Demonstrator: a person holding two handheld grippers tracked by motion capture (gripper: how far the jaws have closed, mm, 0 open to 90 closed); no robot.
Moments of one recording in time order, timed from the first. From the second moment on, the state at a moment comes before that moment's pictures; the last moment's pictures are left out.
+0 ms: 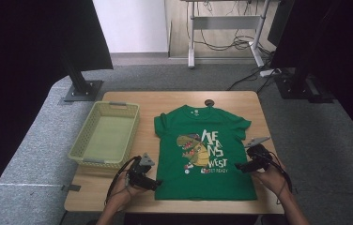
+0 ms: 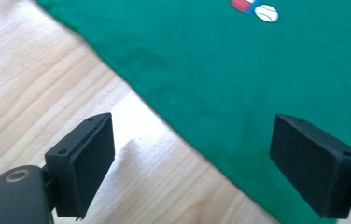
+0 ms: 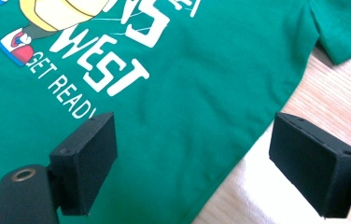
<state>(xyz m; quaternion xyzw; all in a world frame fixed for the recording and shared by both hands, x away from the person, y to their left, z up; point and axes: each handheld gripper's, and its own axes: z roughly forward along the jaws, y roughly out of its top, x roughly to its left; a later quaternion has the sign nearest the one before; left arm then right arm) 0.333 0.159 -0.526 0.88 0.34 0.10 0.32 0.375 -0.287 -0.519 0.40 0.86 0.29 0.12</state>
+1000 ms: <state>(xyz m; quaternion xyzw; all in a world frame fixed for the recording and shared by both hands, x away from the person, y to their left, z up) 0.333 0.176 -0.555 0.84 0.36 0.16 0.37 0.334 -0.309 -0.557 0.42 0.82 0.35 0.16</state>
